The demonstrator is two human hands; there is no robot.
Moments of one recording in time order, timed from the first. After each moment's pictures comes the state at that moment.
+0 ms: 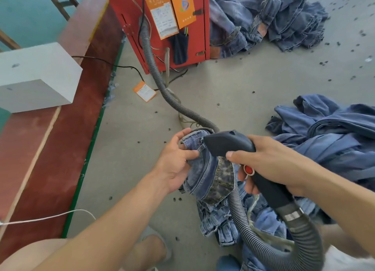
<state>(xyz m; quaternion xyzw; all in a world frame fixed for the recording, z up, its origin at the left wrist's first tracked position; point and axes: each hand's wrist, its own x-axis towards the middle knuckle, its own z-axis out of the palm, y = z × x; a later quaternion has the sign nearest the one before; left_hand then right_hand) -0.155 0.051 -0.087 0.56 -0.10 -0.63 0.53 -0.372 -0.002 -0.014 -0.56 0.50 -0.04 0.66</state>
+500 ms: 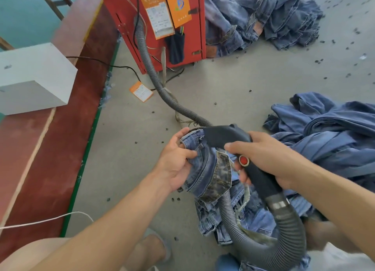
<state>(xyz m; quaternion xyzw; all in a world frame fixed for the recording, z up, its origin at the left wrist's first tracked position) -0.164 0.044 -0.088 0.54 -0.07 -0.63 0.55 -0.368 -0.012 -0.030 -0.48 0.53 -0.08 0.69</state>
